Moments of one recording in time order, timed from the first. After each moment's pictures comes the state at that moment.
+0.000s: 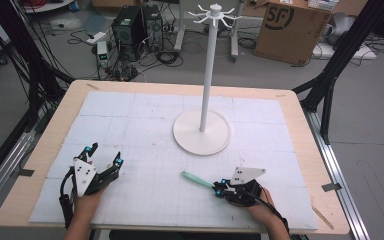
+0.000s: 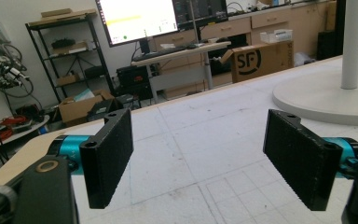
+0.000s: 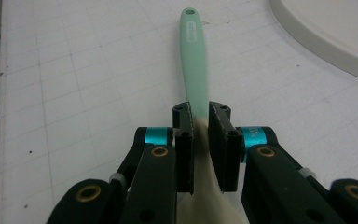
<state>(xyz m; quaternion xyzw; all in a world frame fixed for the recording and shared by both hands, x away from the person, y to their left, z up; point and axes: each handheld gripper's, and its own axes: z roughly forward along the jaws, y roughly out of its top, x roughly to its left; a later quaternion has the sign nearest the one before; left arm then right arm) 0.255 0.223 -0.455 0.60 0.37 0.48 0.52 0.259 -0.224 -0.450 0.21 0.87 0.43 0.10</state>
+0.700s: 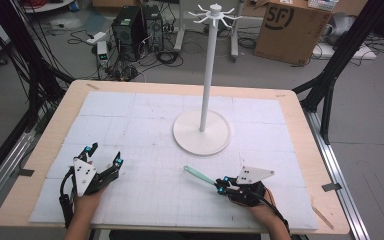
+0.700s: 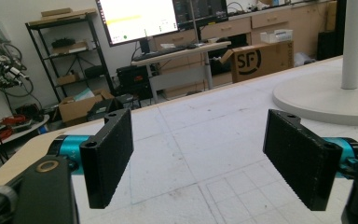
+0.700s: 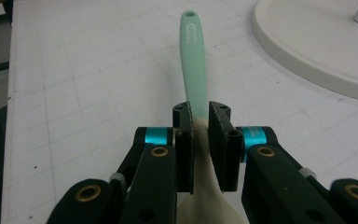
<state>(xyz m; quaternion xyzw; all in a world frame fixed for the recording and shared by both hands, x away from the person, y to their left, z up) 0.255 0.223 -0.455 0.60 0.37 0.48 0.52 0.256 -0.234 -0.448 0.23 0.84 0.48 0.11</state>
